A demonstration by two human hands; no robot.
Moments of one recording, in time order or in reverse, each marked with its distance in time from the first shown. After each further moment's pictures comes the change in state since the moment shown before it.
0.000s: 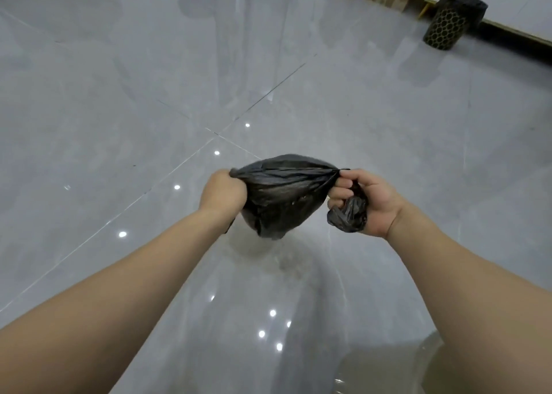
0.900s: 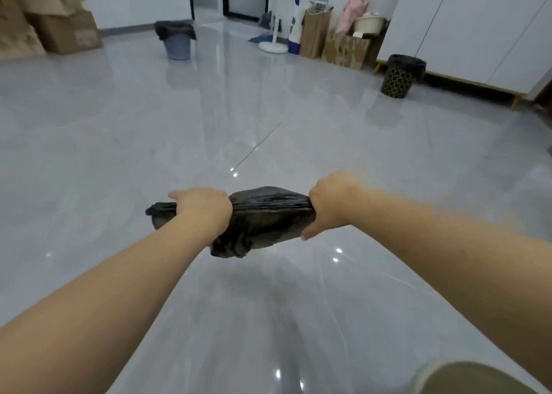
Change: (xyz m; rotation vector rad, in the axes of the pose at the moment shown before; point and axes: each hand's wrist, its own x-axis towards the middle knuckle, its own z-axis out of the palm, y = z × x) left_hand 0.013 0.088 -0.049 1.431 -0.010 0.328; right_hand -0.028 -0.063 0.114 -2.774 0.528 -0.041
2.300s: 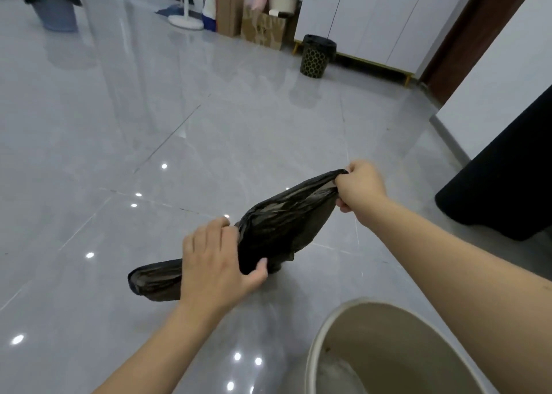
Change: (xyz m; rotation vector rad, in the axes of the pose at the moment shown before) left_hand -0.088 0.153 0.070 -0.649 0.824 0.357; right_hand -0.106 0.083 0.108 1.412 0.456 1.005
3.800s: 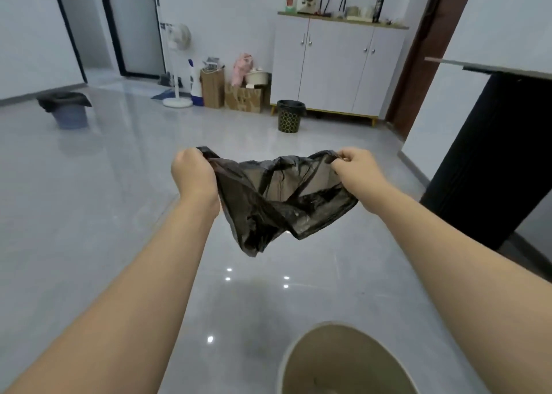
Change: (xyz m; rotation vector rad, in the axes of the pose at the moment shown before) left_hand 0.227 0.085 -0.172 -1.349 0.205 -0.945; right_hand -0.027 -0.075 -0.171 0.192 0.043 -0.320
